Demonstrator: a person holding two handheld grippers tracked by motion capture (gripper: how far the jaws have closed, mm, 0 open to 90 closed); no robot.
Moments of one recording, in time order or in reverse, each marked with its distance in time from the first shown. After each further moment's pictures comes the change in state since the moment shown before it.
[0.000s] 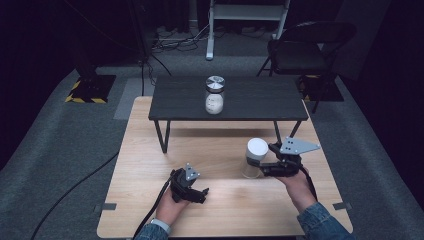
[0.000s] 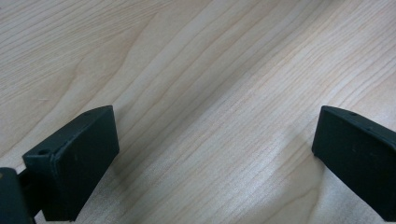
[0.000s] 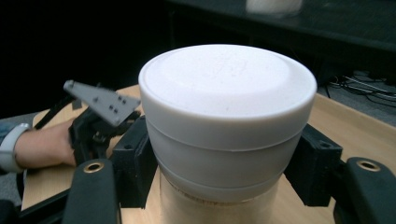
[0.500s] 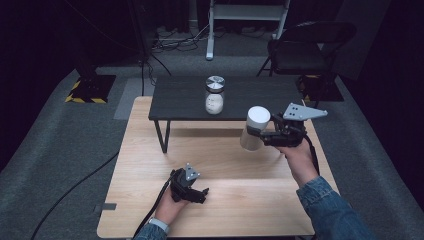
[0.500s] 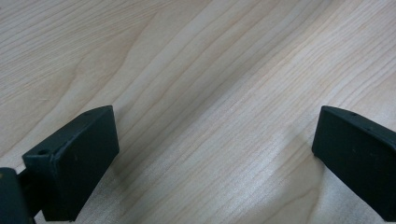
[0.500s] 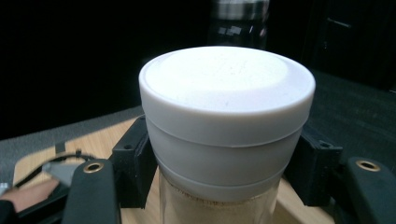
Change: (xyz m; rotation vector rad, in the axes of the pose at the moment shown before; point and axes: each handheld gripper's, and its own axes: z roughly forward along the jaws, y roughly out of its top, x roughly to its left) left arm 0.000 0.000 0.000 0.000 0.000 0.000; right arm -0.020 0.079 0.004 -0.041 -0.042 0.014
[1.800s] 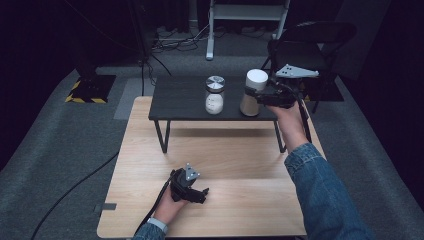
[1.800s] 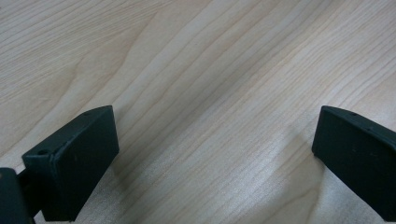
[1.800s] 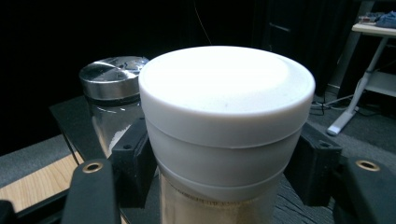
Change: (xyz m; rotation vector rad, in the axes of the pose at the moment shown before) left arm 0.000 0.000 0.000 0.000 0.000 -0.003; right arm -0.036 0.052 0.044 0.009 -0.181 0.032
